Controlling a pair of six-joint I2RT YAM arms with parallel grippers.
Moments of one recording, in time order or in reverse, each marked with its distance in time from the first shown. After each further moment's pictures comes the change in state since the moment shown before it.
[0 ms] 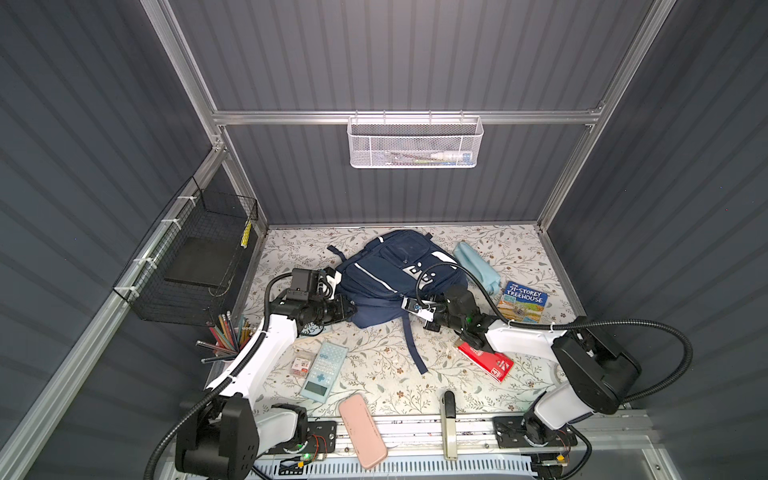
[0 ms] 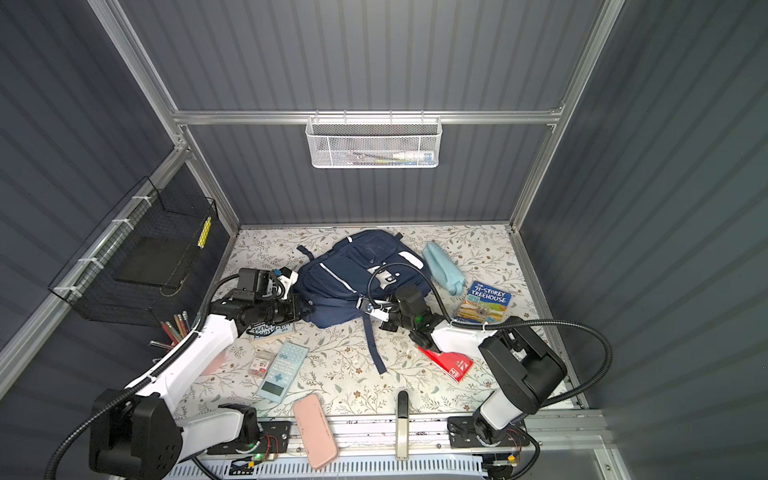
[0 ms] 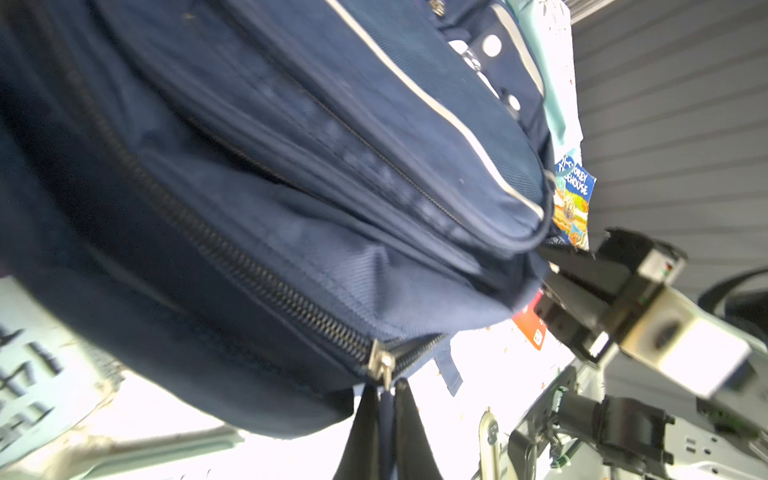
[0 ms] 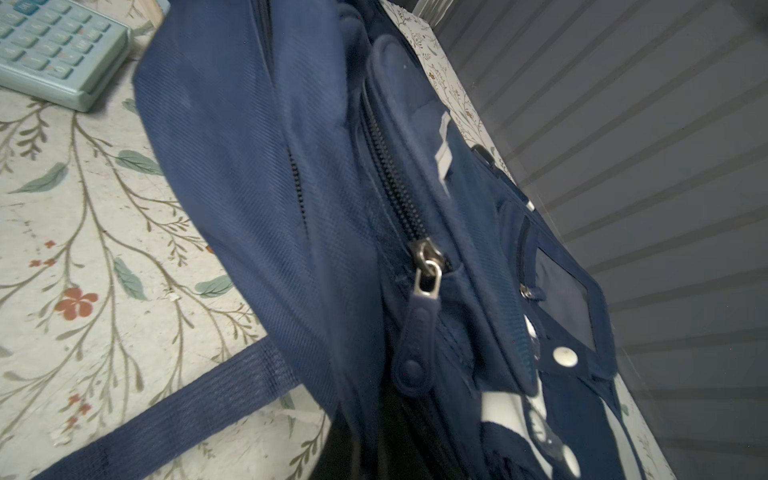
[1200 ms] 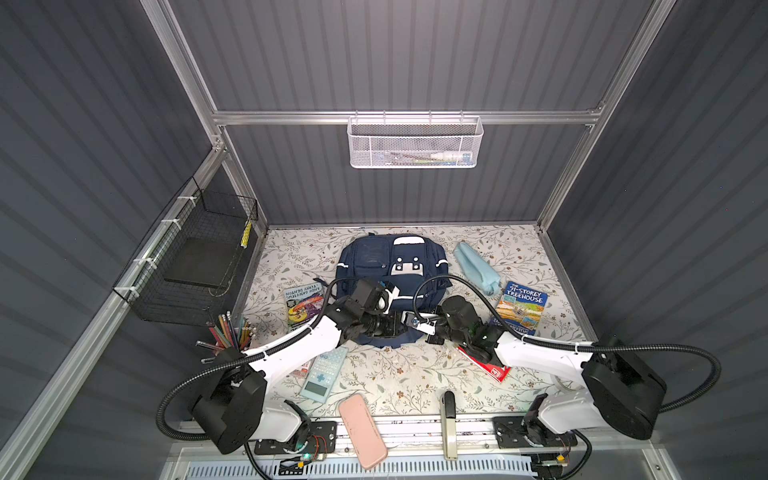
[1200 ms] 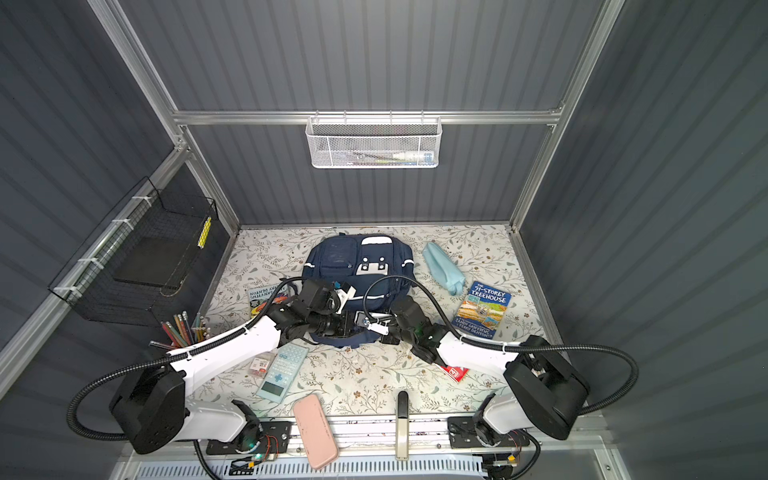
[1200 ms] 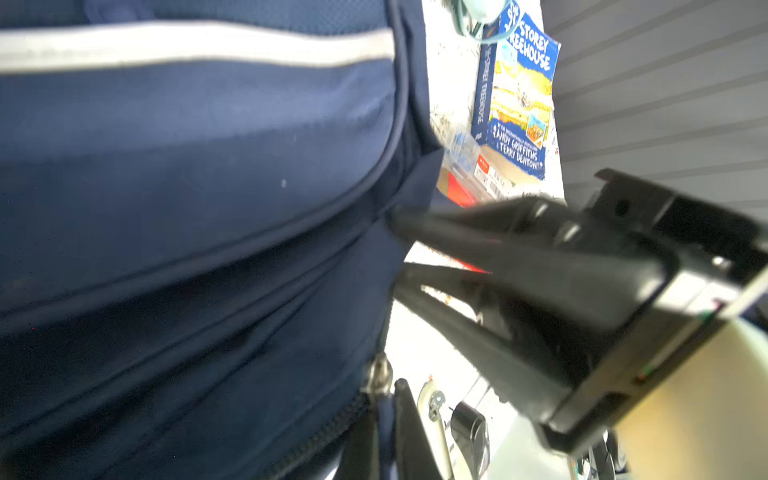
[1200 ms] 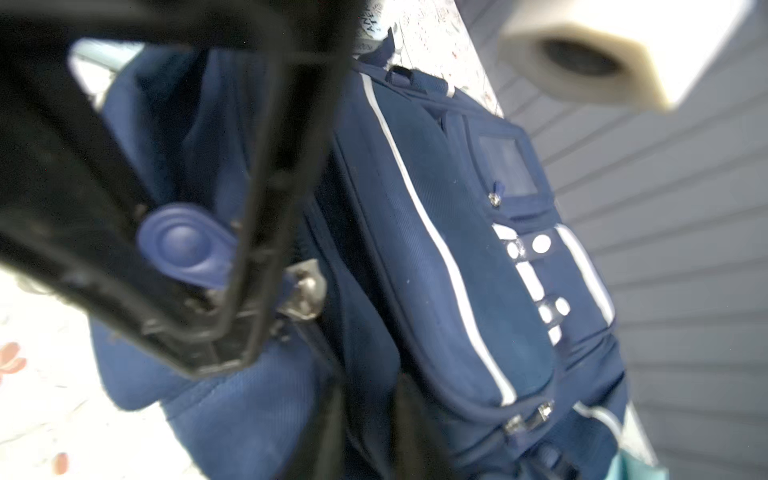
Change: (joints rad) left arm -0.470 0.182 0.006 0.260 -0.089 -0.256; right arm 0.130 -0.172 -0.071 -0.161 0.145 0.007
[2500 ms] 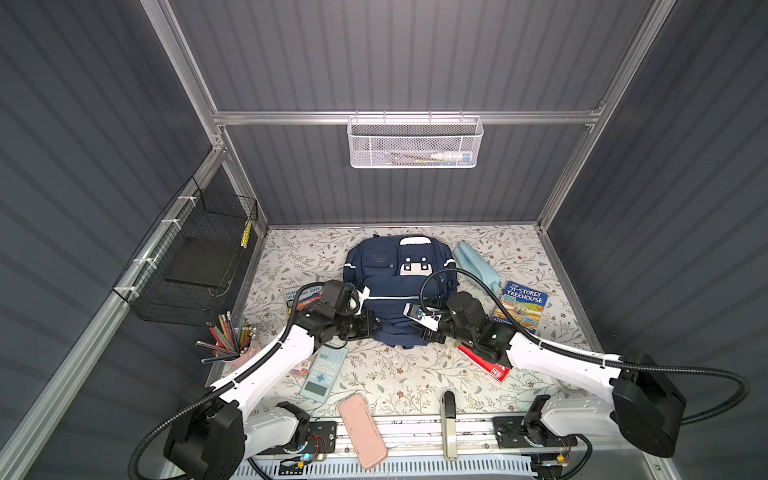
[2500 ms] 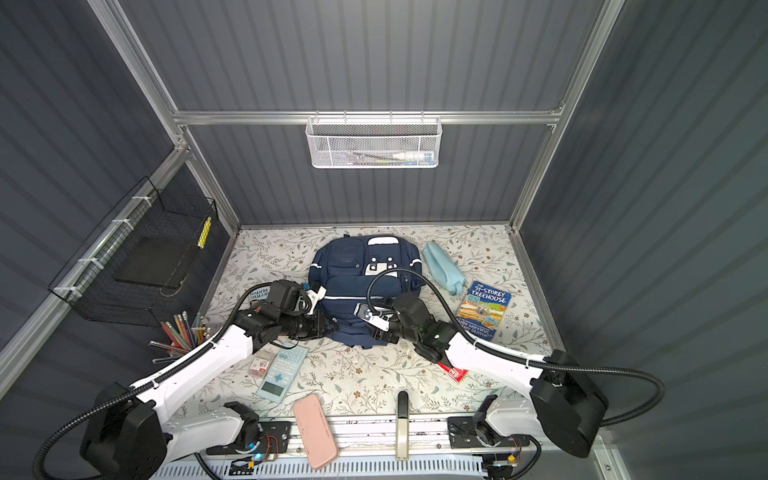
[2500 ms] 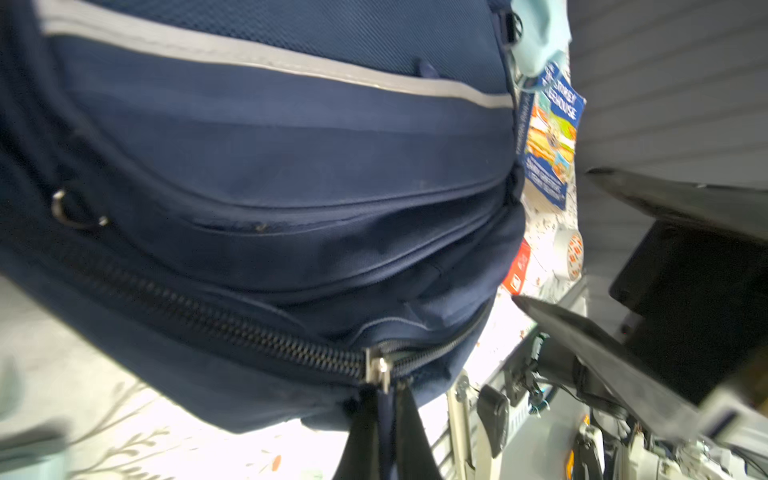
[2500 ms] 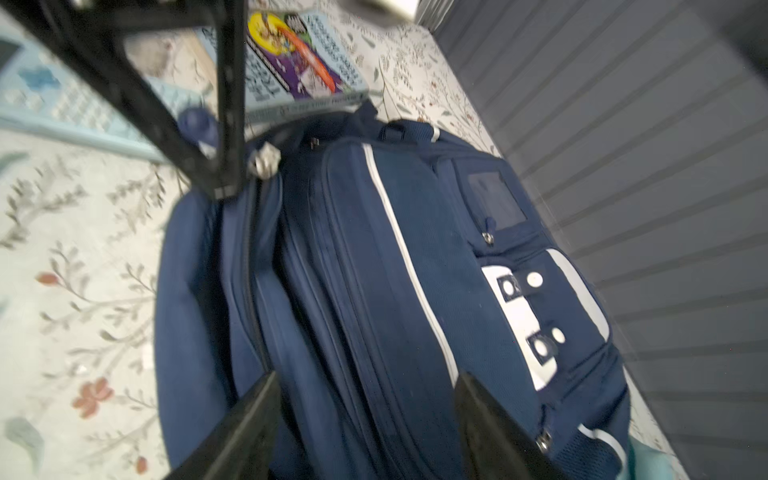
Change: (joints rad) left arm 0.167 -0.184 -0.095 -0.137 0.031 0.039; right arm 0.049 -0.146 0.076 -0.162 -0.010 0.187
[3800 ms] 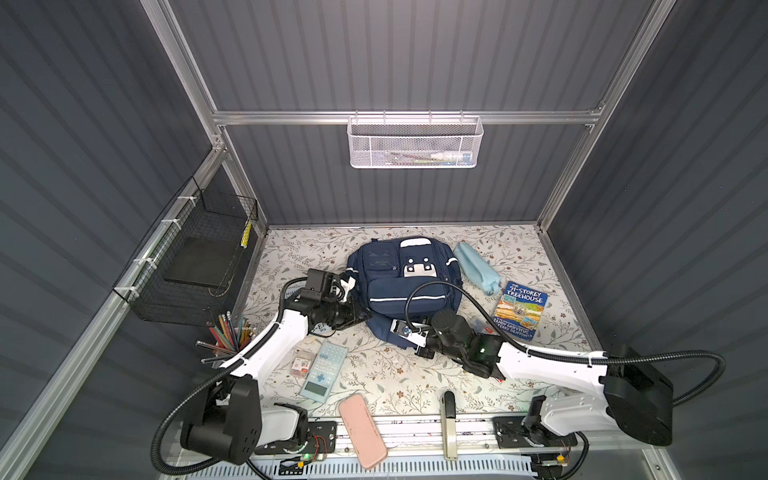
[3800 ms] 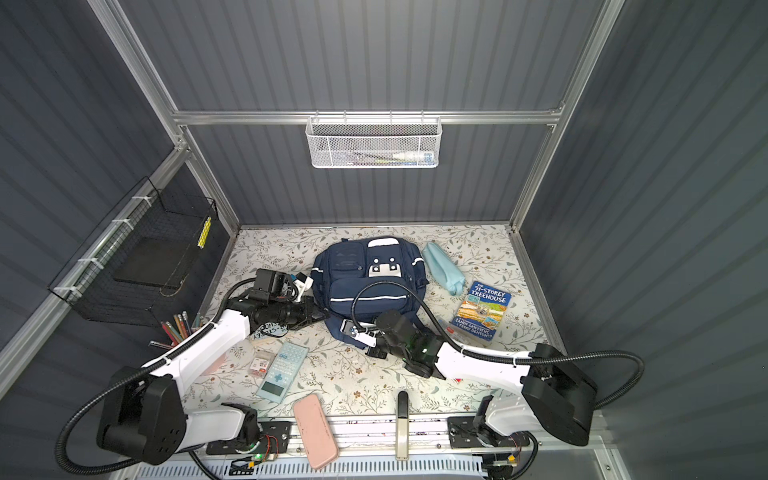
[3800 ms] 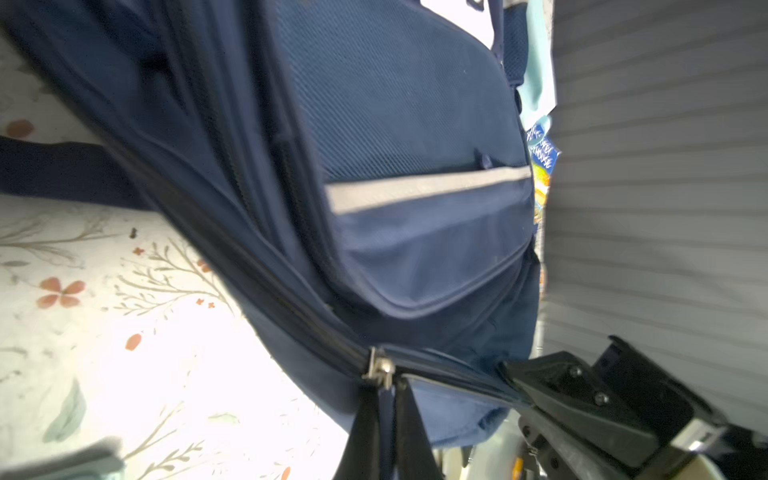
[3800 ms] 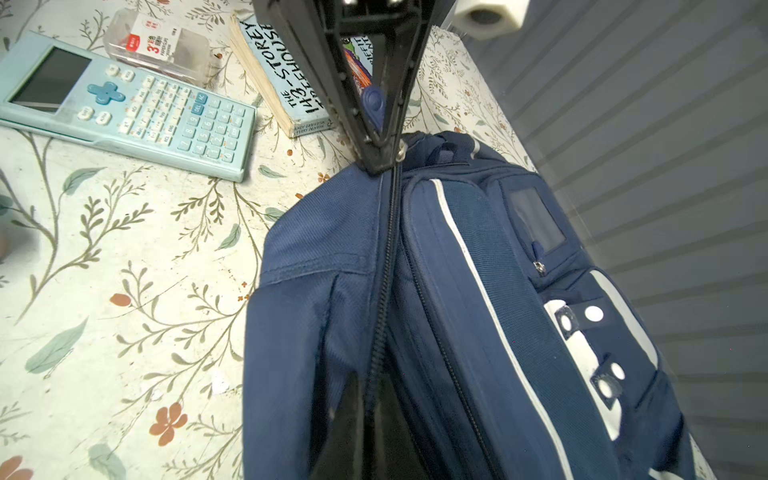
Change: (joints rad) left arm 0.322 0.152 0.064 -0.019 0.221 0.069; right arm 0.143 0.047 -0.050 0.064 0.121 0.013
